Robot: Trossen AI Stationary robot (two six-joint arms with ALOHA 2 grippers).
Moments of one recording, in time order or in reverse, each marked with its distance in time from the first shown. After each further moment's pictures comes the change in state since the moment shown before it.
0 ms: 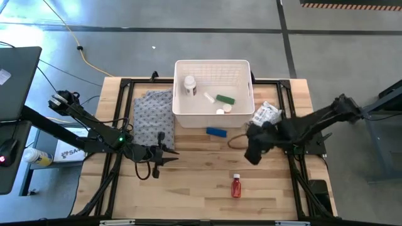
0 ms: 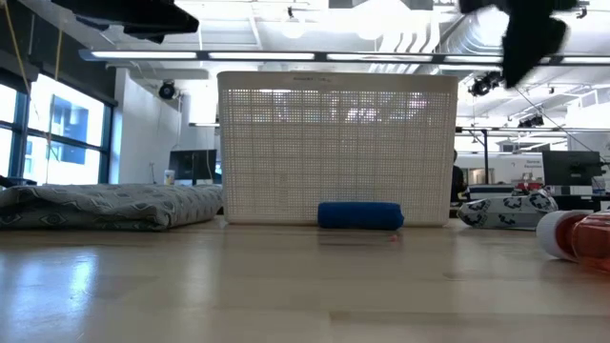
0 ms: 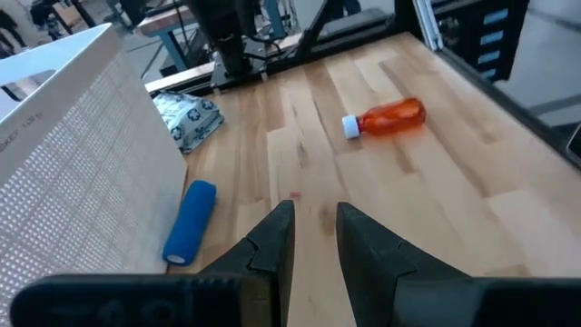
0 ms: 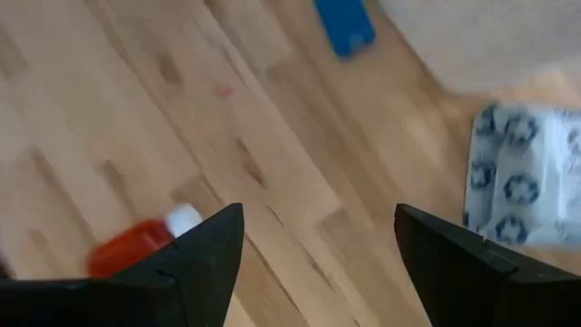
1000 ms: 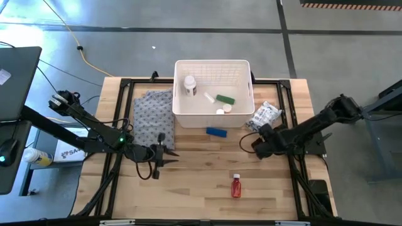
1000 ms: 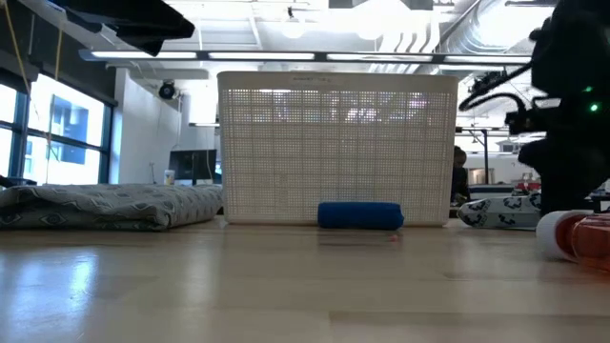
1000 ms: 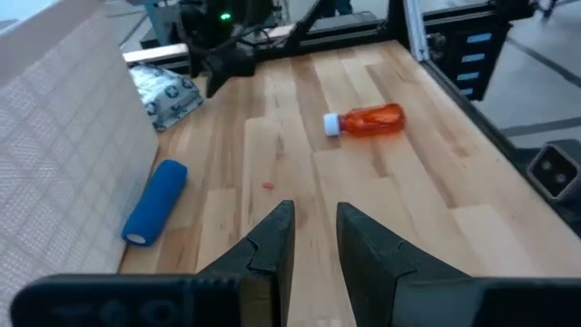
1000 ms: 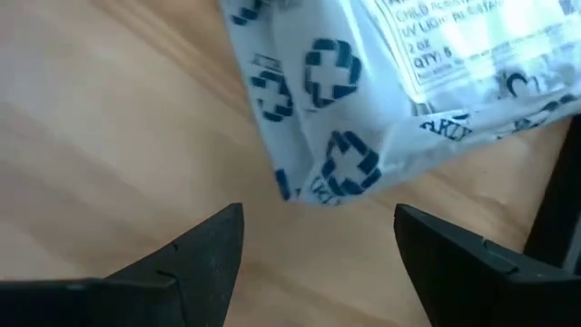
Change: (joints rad) left arm 0.000 0.010 0.000 -0.011 0.045 -0.149; right arm 0.004 -0.001 -0.604 0.181 0.262 0.425
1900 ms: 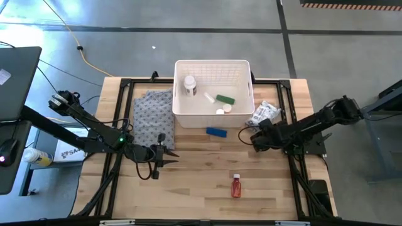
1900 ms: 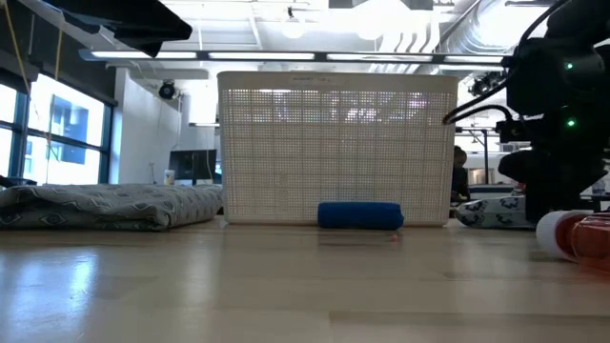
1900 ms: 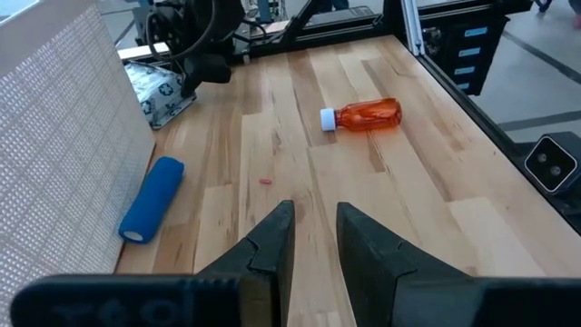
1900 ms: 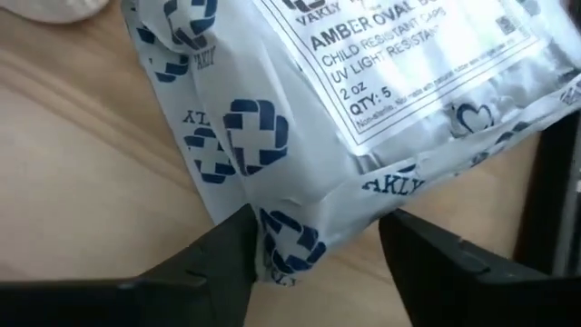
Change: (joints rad) left arm 0.000 0.000 0.000 -0.016 0.009 0.002; right arm -0.143 0.000 -0.047 0.077 0.072 -0.057
